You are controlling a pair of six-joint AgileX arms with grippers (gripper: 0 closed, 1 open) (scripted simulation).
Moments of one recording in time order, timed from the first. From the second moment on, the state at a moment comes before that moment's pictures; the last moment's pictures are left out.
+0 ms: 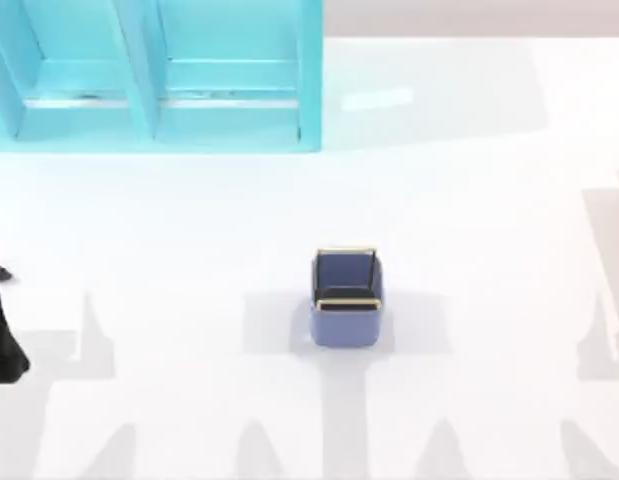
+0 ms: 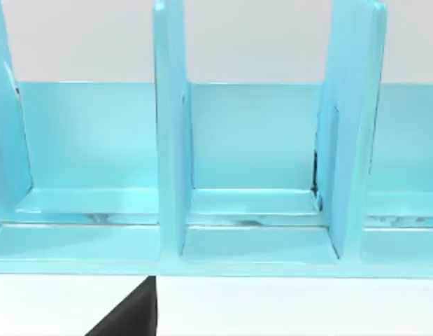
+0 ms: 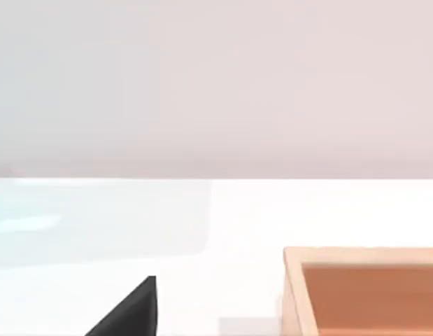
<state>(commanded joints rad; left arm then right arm) 0.00 0.00 0.00 0.00 0.00 0.00 0.00 0.00 0.00 0.00 0.00 0.00</state>
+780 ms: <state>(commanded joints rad) 0.30 0.64 0.24 0.10 0.29 -0.36 0.00 0.00 0.00 0.00 0.00 0.00</state>
